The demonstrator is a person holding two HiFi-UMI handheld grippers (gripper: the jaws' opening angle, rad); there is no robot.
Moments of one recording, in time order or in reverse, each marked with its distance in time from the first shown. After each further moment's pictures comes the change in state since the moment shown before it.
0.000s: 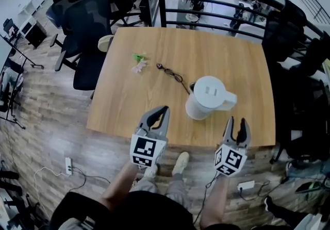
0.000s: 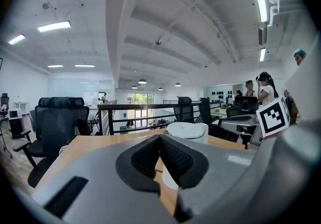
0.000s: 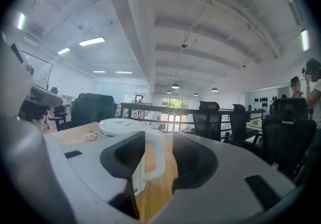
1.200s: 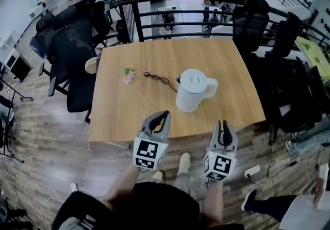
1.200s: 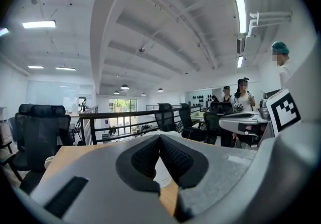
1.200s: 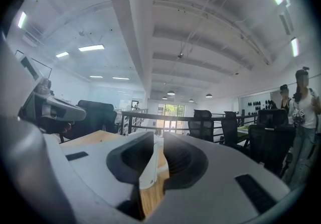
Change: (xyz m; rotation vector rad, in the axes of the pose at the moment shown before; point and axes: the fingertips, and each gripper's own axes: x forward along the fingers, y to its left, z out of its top) left arm -0.089 -0.060 0.039 0.069 -0.068 -0.213; right arm -0.157 0.050 0.066 0.006 -0.060 -0.066
